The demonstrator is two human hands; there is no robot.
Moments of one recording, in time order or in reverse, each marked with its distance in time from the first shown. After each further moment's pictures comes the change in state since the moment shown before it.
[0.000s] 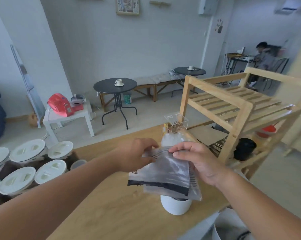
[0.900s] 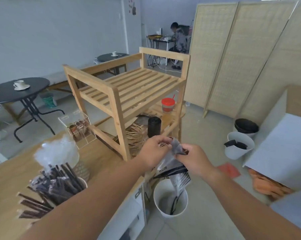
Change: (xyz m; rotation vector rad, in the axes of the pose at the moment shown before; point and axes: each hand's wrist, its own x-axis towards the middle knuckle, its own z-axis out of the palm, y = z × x) left_hand 0.230 0.335 0.229 -0.806 -0.071 0.051; right_hand -0.181 0.100 -0.315 -0.559 0.681 0.122
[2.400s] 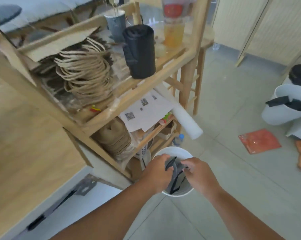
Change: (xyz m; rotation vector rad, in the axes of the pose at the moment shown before) left_hand 0.088 -0.364 0.230 0.336 -0.143 -0.459; right_hand 0.088 0.425 0.167 -0.239 -0.201 0.206
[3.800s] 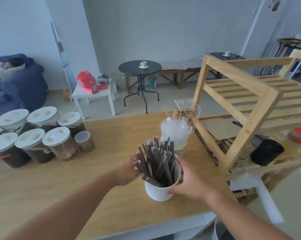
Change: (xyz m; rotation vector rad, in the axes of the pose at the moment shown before) left_hand -0.429 -0.161 -0.444 -0.110 0.467 -0.096; right_hand -0.201 -0.539 0.023 0.071 -0.522 -0.682
